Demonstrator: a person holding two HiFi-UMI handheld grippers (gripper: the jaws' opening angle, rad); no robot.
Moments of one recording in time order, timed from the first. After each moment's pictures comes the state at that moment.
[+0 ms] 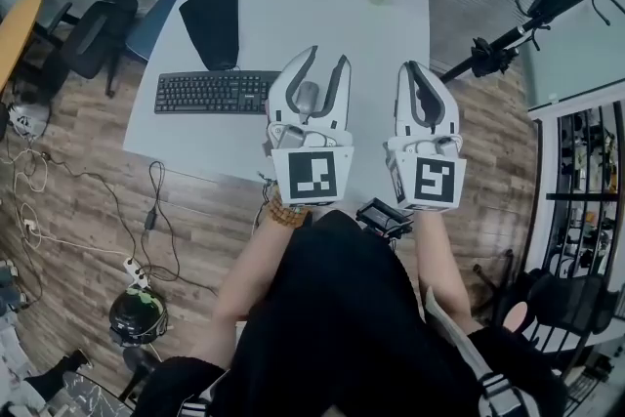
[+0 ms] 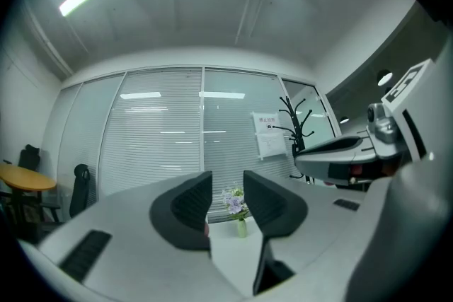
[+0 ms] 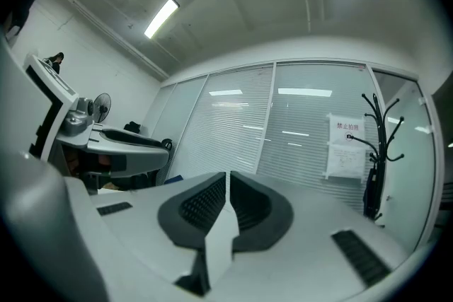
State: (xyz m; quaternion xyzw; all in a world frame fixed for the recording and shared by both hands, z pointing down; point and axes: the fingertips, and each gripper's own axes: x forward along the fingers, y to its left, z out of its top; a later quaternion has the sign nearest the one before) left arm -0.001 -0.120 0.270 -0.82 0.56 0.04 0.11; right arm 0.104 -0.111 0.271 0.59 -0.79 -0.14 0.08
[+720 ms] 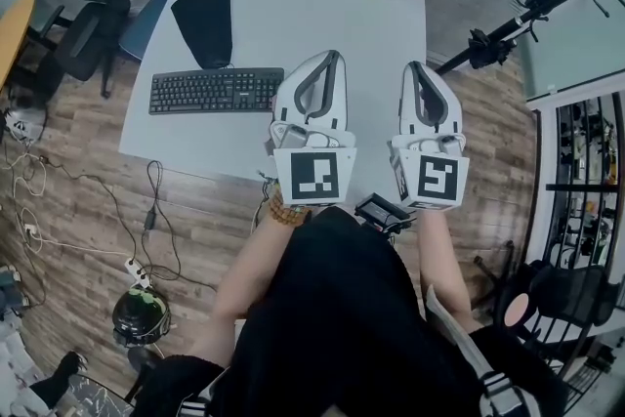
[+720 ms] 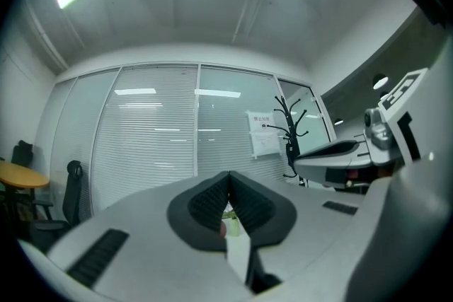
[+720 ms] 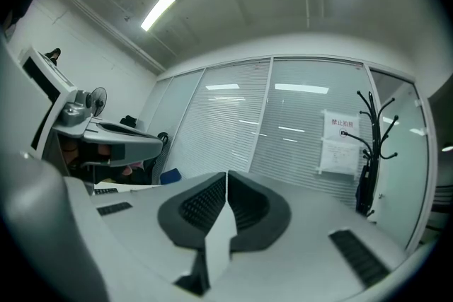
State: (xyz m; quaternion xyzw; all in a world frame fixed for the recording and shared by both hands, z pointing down) left arm 0.014 -0.121 0.277 -0.84 0.53 0.03 0.09; right arm 0.123 -0.113 0.282 0.60 -0.78 -0.13 0.10
